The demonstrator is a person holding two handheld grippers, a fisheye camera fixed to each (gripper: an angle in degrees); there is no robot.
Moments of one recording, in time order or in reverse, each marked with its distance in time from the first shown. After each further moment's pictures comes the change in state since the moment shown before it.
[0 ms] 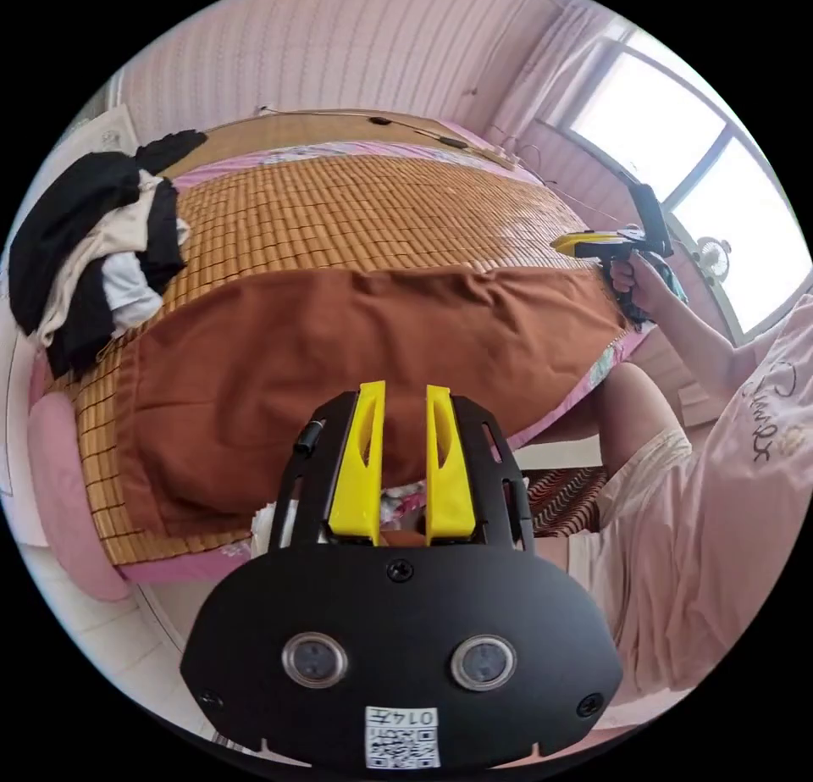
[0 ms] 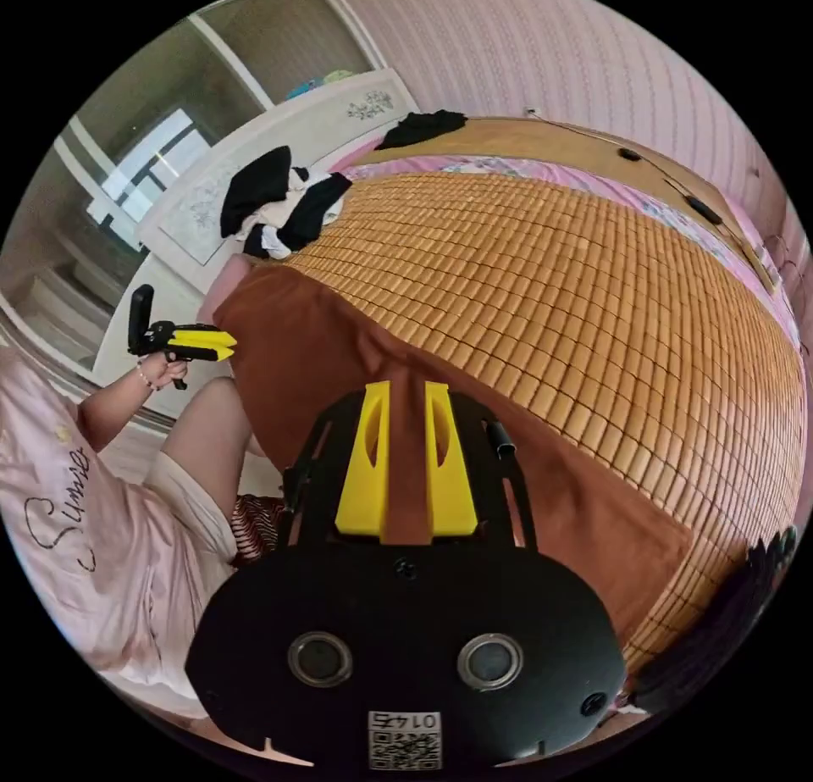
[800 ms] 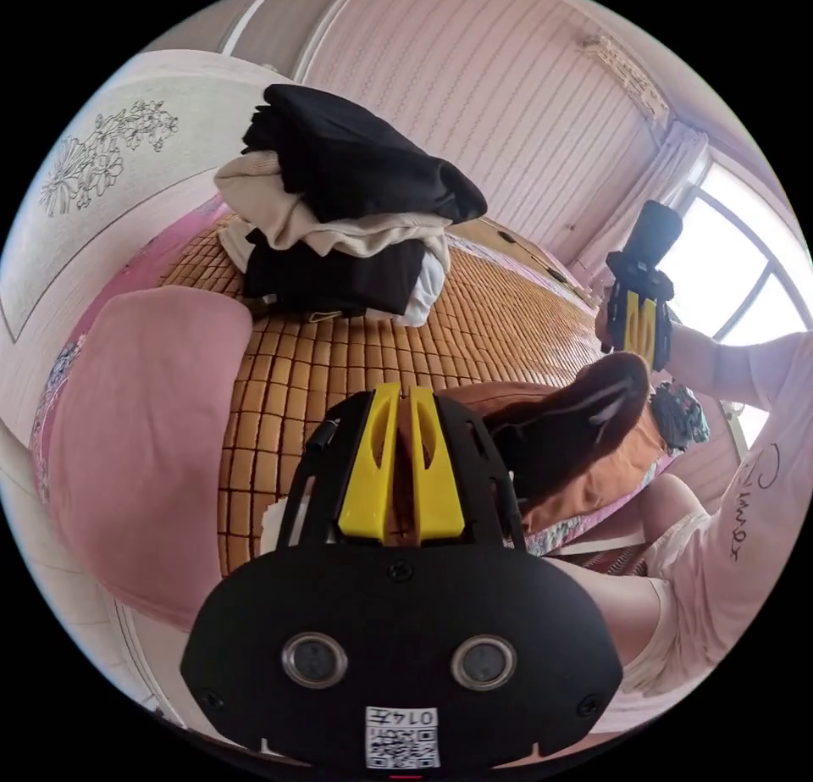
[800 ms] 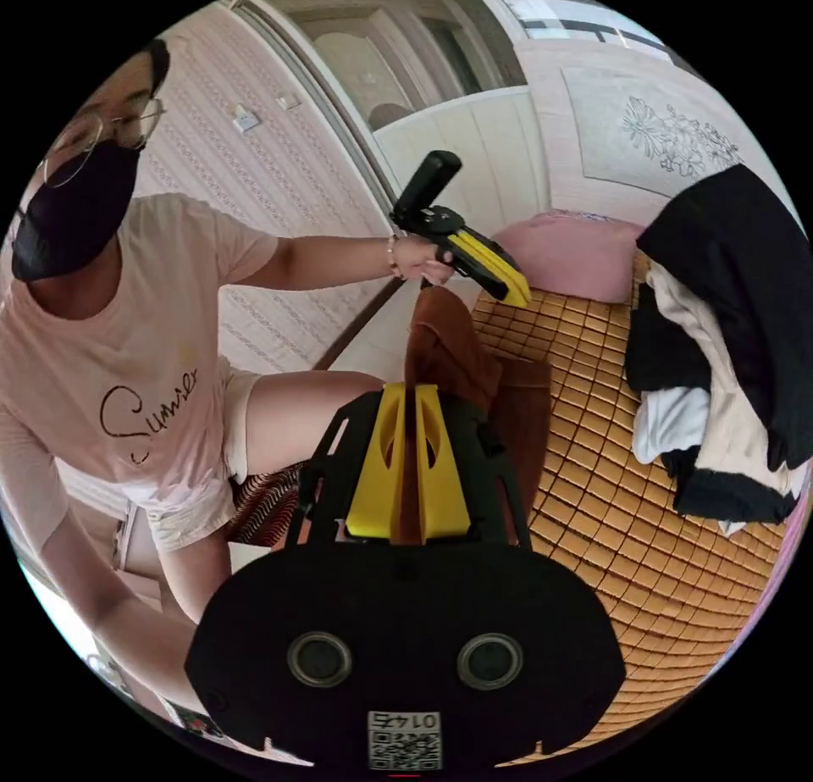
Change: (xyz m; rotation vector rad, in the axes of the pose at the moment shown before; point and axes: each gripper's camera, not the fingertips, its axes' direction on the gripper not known) left arm -0.326 0.093 -0.167 0.296 0.010 -0.249; right arm -0.288 -0.218 0.368 -0.447 -0.681 -1.088
